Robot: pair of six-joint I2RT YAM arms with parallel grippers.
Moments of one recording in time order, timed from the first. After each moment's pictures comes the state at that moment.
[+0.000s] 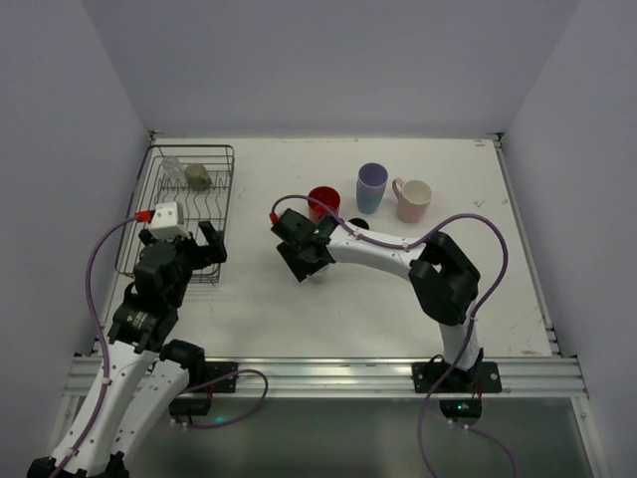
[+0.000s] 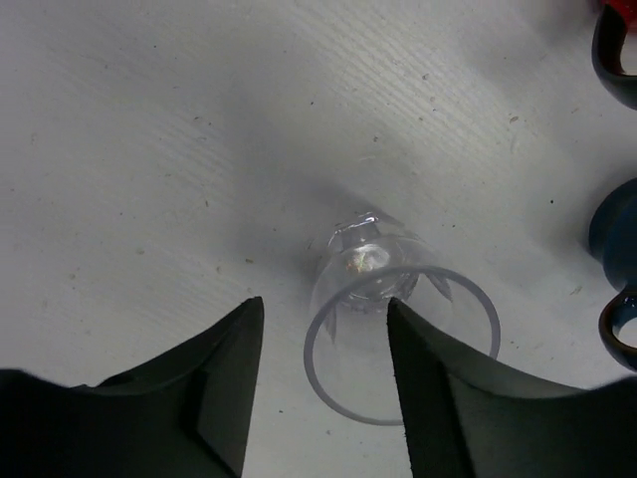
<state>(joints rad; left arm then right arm) -0.30 0.51 0.66 -0.42 -0.28 -0.28 0.98 1.98 1.52 -0.71 0.22 0.30</state>
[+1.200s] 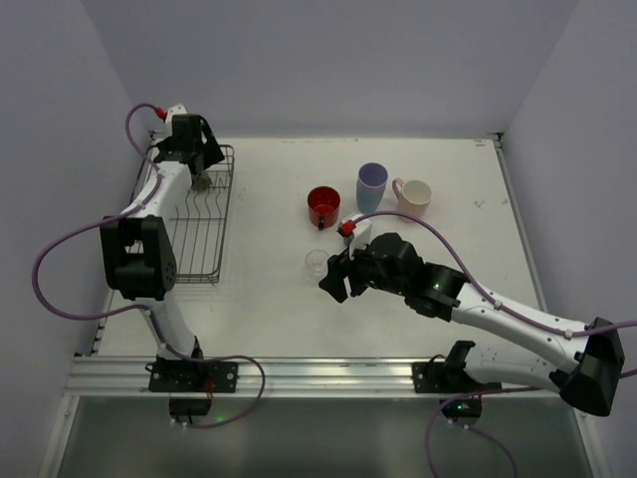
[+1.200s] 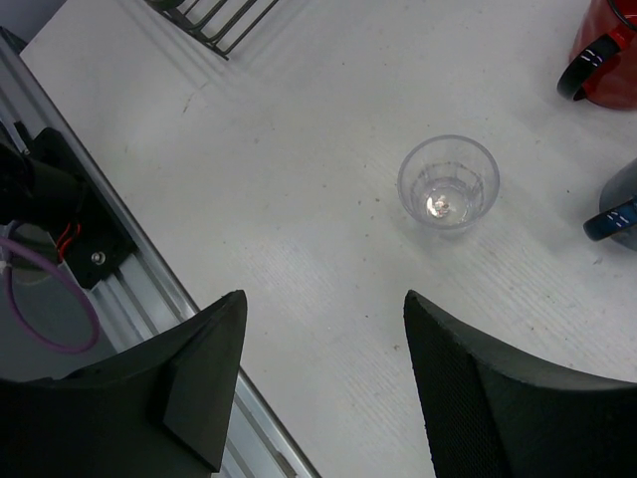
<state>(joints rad) -0.01 1.85 1.53 -0.33 -0.30 -0.40 0.98 1.06 0.83 -0.26 -0.02 0.31</state>
